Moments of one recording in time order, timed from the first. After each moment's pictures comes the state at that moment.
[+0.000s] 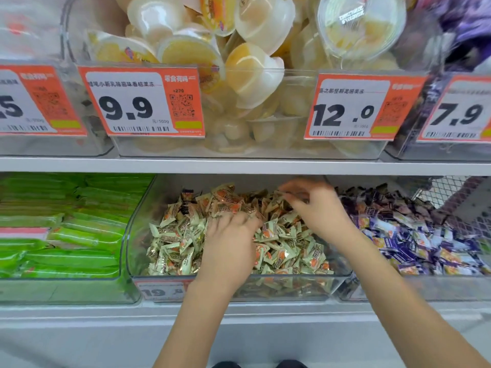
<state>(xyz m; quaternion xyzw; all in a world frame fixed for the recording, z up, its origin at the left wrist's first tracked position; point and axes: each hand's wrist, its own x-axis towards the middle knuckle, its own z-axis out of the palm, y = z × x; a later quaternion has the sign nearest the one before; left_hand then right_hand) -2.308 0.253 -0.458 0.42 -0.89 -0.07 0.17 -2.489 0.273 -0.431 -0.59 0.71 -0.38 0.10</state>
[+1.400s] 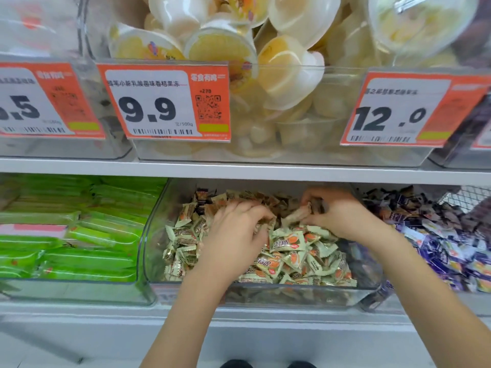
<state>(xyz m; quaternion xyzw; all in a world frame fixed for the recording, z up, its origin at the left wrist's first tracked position) -2.290 0.223 -0.449 0.38 -0.88 -0.15 0.24 -2.501 0.264 -0.422 -0.62 0.74 -0.20 0.17</state>
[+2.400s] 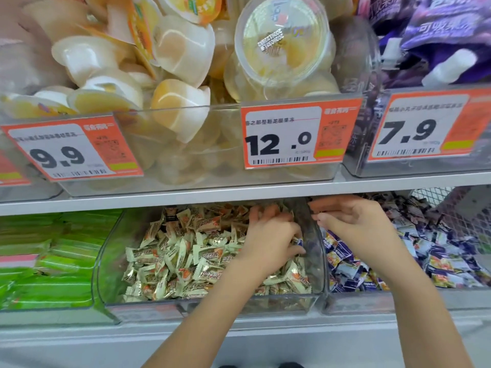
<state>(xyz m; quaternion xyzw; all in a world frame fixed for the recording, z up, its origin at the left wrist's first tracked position) -2.421 0.245 -0.450 0.31 -0.95 -0.01 0.10 -2.556 0.344 -0.409 -0.49 0.65 -0.52 0.25</state>
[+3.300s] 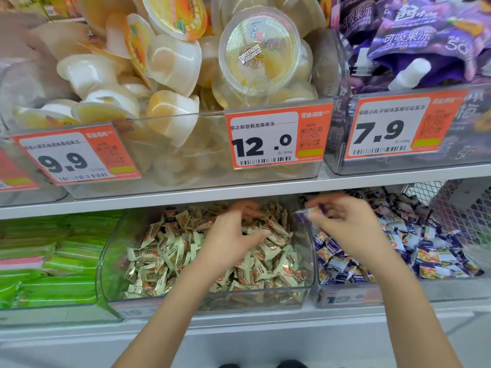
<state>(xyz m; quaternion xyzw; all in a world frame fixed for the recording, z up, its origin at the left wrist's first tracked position) -2.369 0.243 -0.426 0.40 -0.84 -0.29 0.23 -2.557 0.349 -0.412 -0.49 0.69 -0.50 0.21</state>
